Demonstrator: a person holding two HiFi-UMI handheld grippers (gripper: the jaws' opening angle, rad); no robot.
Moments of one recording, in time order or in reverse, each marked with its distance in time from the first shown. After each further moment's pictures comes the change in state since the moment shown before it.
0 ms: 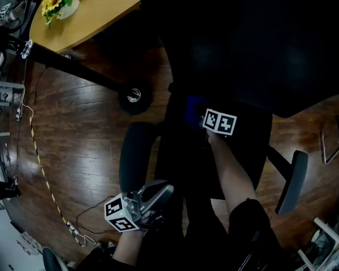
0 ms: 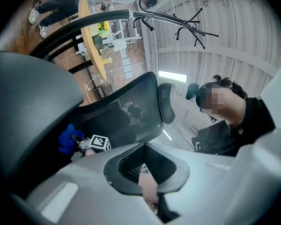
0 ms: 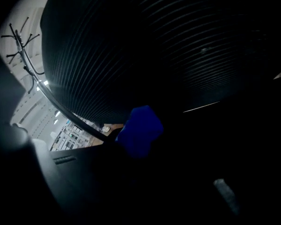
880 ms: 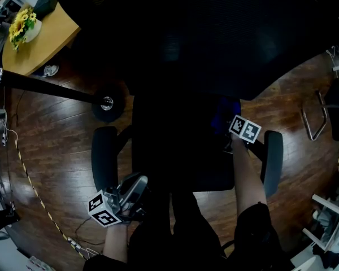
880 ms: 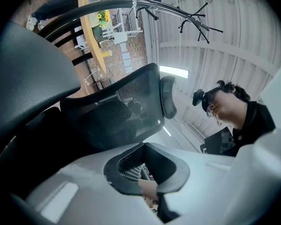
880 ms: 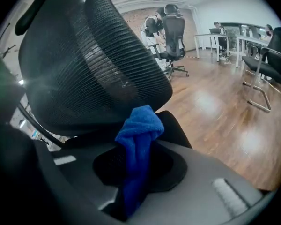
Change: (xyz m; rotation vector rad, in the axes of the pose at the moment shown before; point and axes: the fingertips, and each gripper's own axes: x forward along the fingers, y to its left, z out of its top) left arm 0.023 0.007 -0.018 -0.012 0.059 -0.001; right arm -0.199 -0.214 0.025 0.123 -0.150 -0.355
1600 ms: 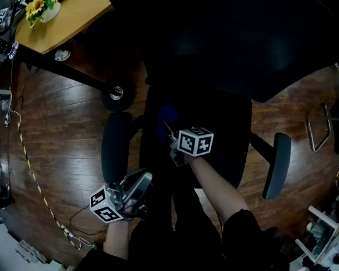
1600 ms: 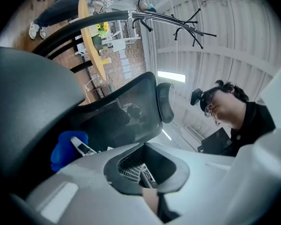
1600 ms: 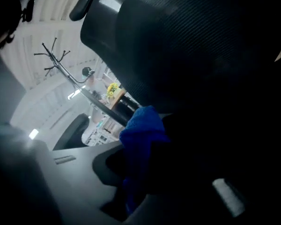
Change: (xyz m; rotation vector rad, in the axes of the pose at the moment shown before) left arm -0.025 -0.008 0.005 0.022 -0.068 0.007; right arm -0.019 0.324 -0.123 -0.110 0.118 0.699
